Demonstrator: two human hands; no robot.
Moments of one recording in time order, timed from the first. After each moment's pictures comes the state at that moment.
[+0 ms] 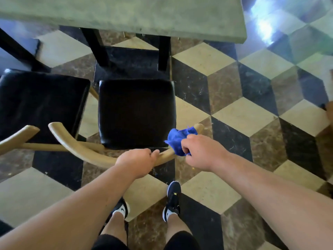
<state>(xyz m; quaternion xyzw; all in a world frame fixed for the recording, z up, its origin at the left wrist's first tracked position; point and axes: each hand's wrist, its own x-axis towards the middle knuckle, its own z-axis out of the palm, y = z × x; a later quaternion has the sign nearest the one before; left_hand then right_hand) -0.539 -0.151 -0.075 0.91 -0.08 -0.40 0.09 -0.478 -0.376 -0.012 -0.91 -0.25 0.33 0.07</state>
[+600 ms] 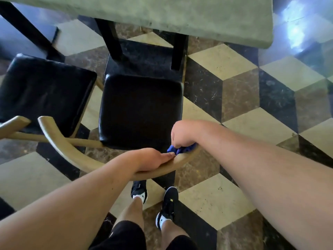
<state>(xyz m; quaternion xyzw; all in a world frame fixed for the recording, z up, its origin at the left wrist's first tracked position) -0.478 -0.198 -0.099 0.78 0.14 -0.55 0.28 -0.364 -0.317 -0.051 -0.80 -0.24 0.54 -0.05</state>
